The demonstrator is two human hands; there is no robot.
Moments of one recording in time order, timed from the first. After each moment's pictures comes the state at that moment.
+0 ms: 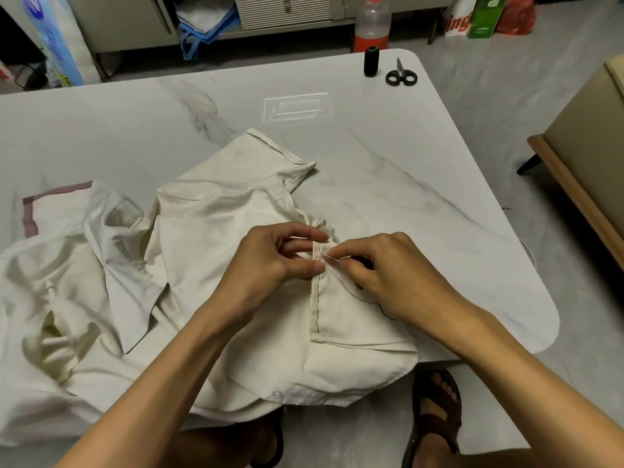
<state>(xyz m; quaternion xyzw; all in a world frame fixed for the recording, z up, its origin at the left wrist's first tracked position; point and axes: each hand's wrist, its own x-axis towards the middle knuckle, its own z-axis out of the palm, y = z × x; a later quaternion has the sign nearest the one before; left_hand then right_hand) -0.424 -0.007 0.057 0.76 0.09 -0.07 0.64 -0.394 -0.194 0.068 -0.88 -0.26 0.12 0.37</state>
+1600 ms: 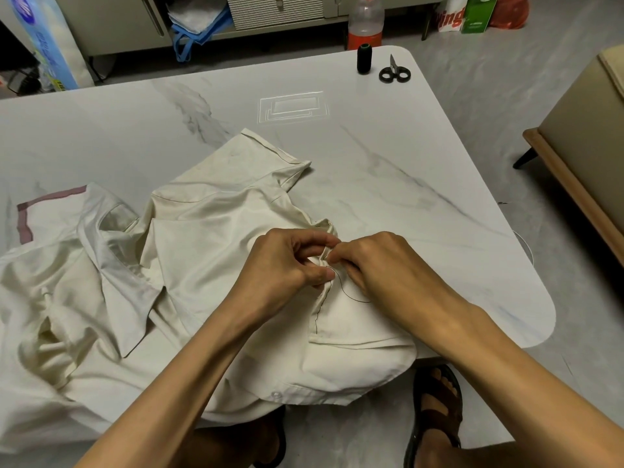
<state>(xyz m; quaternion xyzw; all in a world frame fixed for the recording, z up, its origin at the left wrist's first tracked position) -0.421 -0.024 0.055 0.81 0.07 -0.09 0.58 -0.390 -0.194 0.049 -0.91 -0.33 0.05 0.25</state>
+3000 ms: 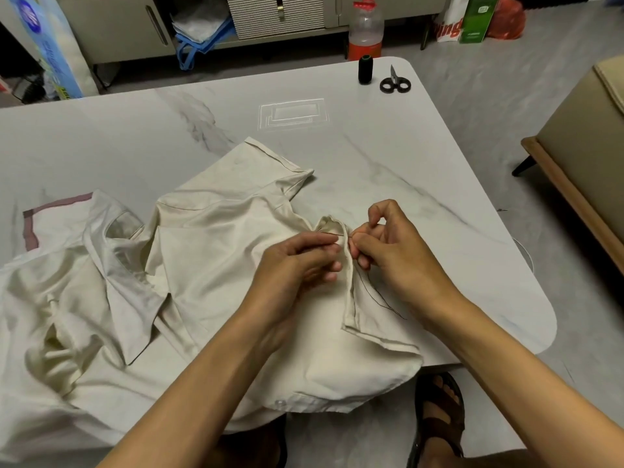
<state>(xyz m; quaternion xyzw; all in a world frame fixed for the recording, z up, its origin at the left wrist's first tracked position) -0.424 -0.040 0.061 0.58 0.21 -0.08 0.78 -0.383 -0.189 0.060 -0.71 -0.07 0.14 0.69</state>
